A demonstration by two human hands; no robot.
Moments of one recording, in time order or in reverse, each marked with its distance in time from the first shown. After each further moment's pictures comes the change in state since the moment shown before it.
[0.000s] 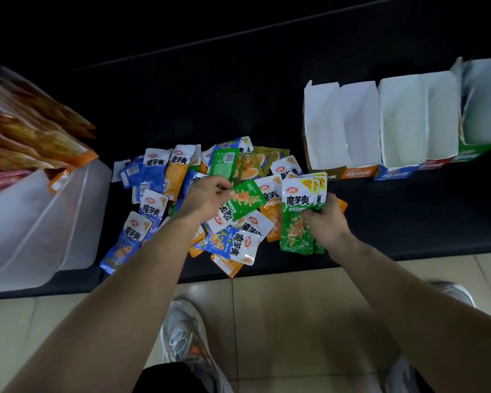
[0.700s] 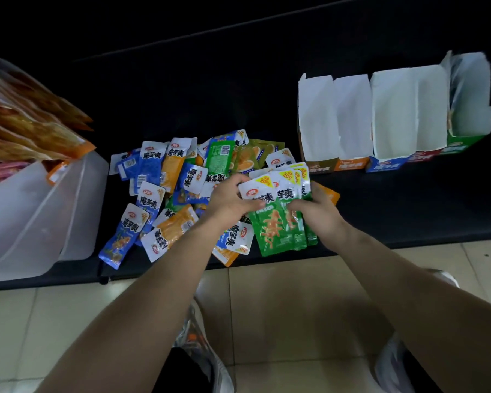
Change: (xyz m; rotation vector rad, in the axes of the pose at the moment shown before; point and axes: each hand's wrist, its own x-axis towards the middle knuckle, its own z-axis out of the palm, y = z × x) left_hand -0.034 0.027 0.042 -0.362 -0.060 0.024; right_hand -0.010 -0.008 -0.003 0.118 -0.212 -0.040
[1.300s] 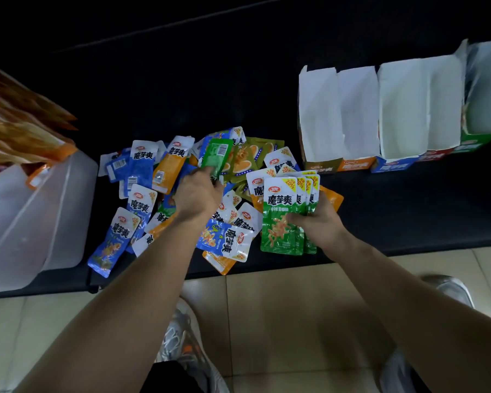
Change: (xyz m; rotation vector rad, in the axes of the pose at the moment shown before) left_hand 0.054 -0.033 -0.029 0.696 0.386 0.020; right_hand 0.023 0.031 -0.005 -0.060 0.082 0.016
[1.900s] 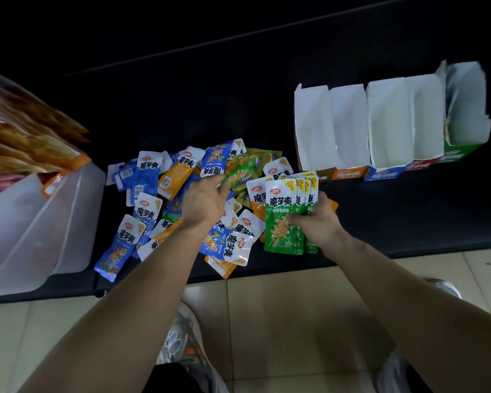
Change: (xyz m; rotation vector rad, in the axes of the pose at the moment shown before) left_hand -0.024 0.022 -0.030 -0.128 -0.035 0.077; right_hand -0.010 -0.022 -0.006 -0.086 0.053 0.029
